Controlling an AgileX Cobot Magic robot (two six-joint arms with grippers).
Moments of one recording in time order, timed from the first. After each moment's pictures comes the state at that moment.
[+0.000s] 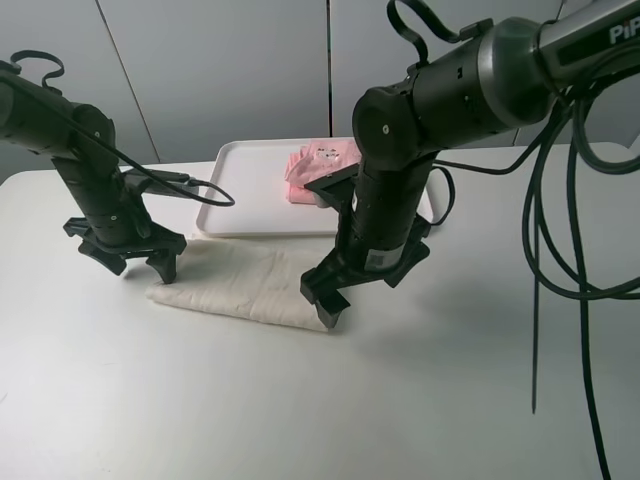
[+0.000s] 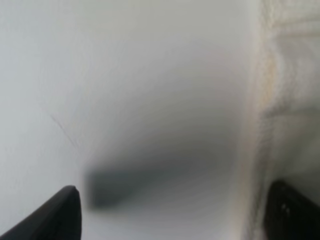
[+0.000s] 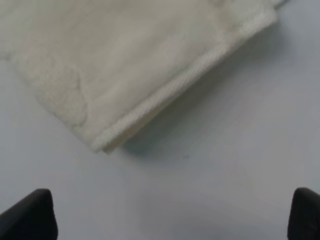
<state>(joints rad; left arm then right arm) -0.19 2.09 -1.22 0.07 0.74 -0.04 0.72 1.96 -1.18 0.10 0.81 0.04</state>
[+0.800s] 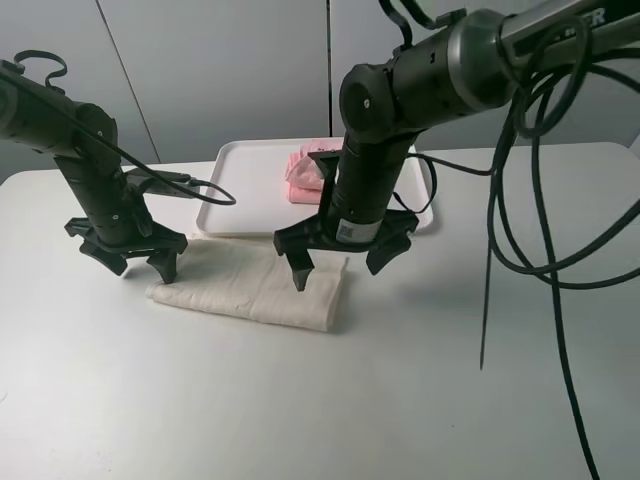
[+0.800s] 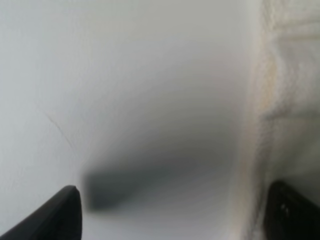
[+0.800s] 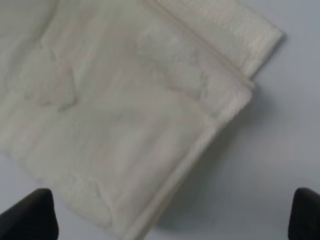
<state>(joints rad) -0.19 2.11 -1.23 0.07 0.76 -0.05 0.68 2.07 -1.34 0.17 0.84 0.26</state>
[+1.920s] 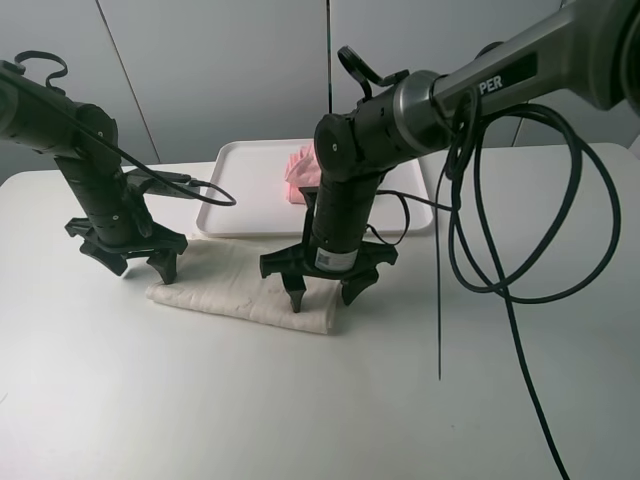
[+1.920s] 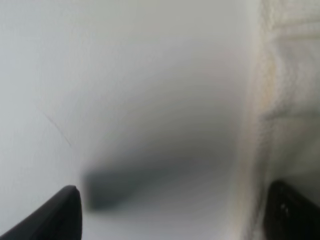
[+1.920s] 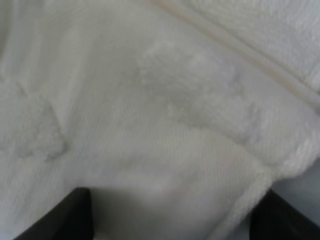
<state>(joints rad) -0.19 2.11 -1.23 0.07 0.76 -0.05 0.70 2.22 -1.40 0.22 0.81 0.33</state>
